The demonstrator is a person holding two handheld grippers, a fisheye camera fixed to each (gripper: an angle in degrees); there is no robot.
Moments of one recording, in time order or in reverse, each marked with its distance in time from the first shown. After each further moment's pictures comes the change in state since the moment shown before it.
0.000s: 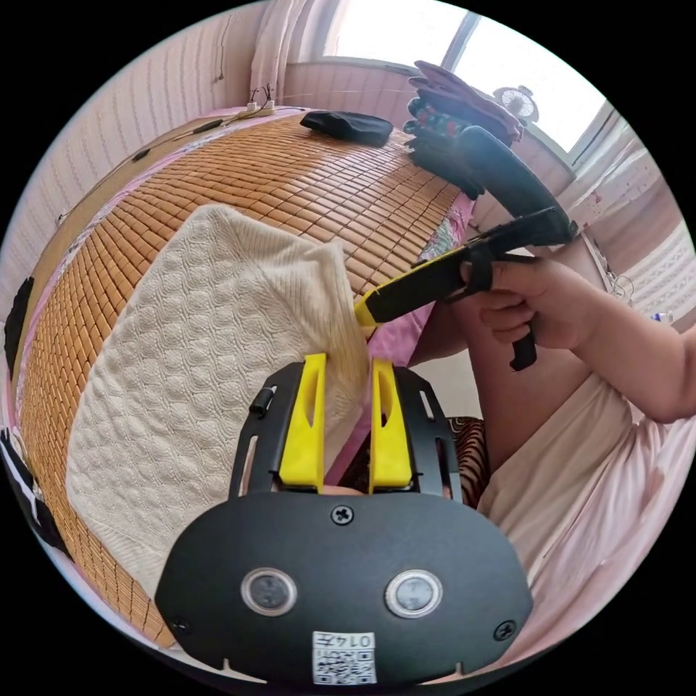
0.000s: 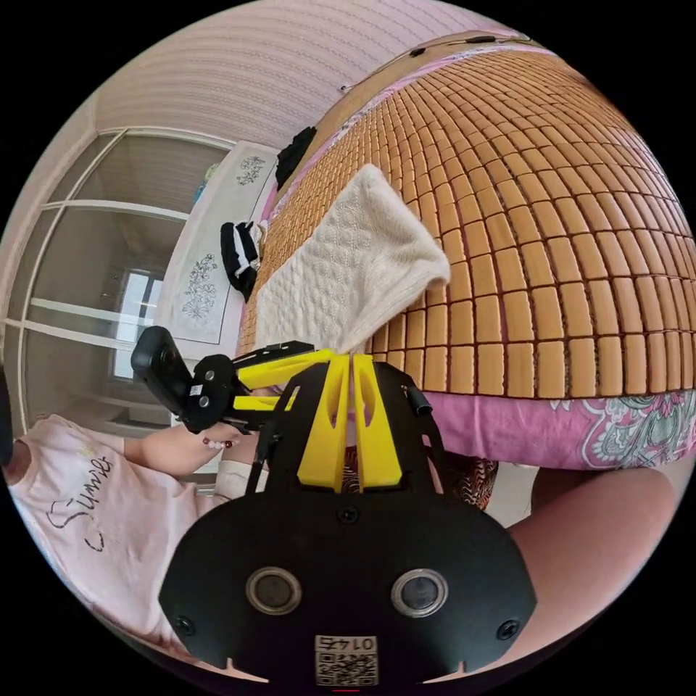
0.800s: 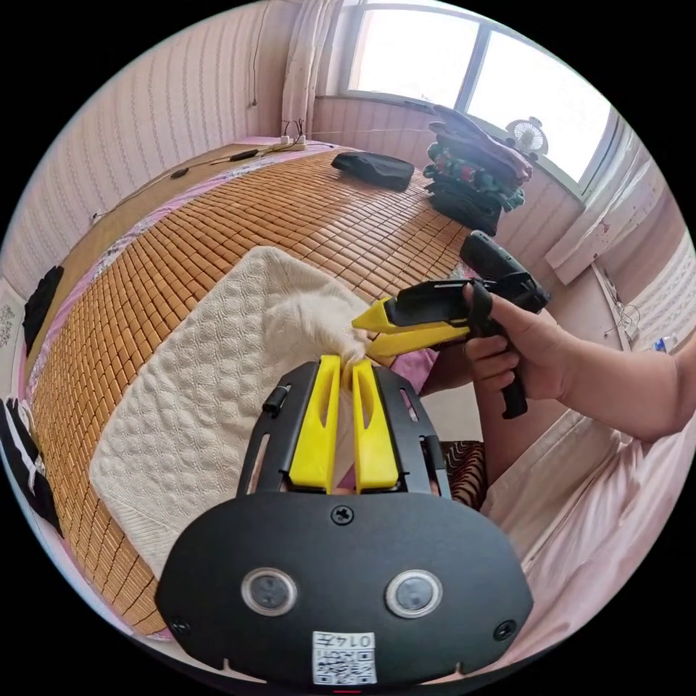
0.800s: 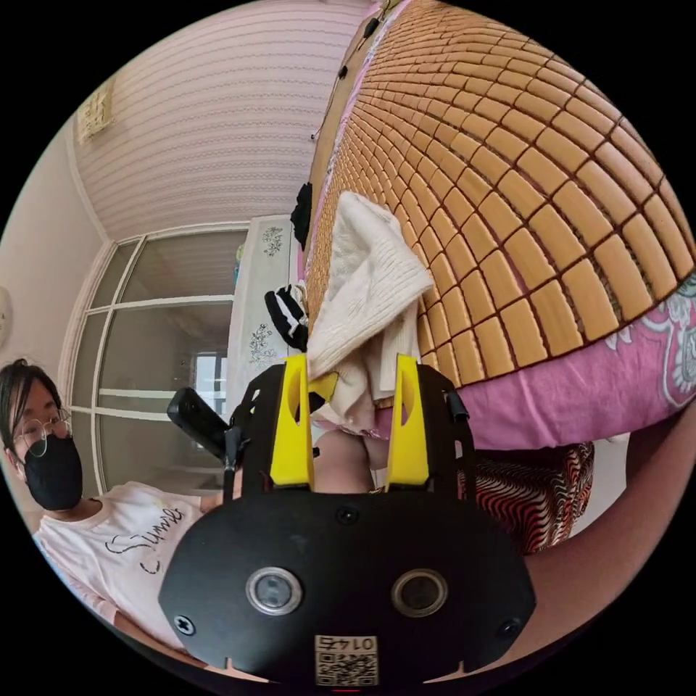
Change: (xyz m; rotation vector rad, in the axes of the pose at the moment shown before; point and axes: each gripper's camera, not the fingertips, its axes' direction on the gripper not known) left arm 0.021 0.007 -0.042 0.105 -0.076 -0.065; right arm 0.152 0.063 -0.017 0.157 -0.183 0.261
